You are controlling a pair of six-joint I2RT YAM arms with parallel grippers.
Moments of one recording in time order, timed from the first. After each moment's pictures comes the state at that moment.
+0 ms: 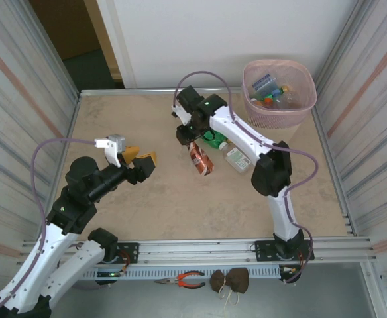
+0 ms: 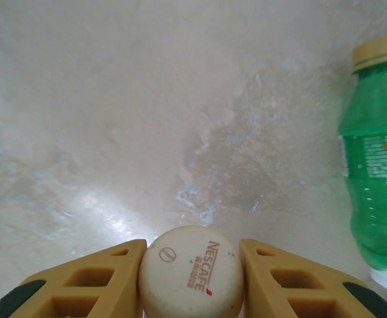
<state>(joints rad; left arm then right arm) -0.50 0.59 0.78 -0.34 0.22 -0.40 0.71 2.12 2.14 -1.13 -0.10 0.06</state>
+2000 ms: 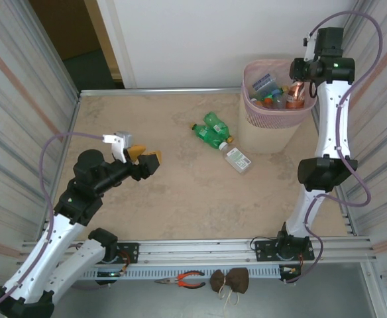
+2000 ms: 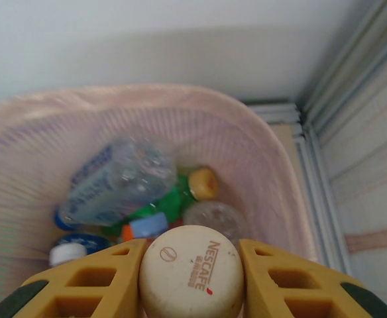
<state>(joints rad) -0.46 0.66 0.77 -0.29 0.32 -0.40 -0.08 1.98 2.46 -1.18 0.03 -0.01</state>
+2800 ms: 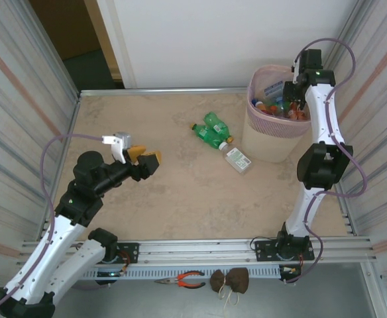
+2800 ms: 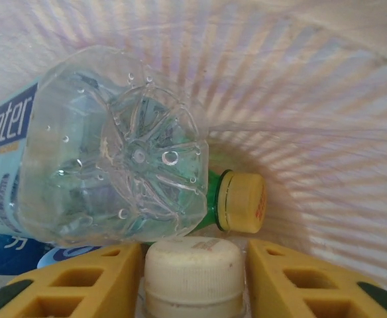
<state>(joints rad) -0.45 0.65 0.74 -0.26 0.33 -0.42 -0.08 2.00 2.14 -1.07 0.11 -0.03</state>
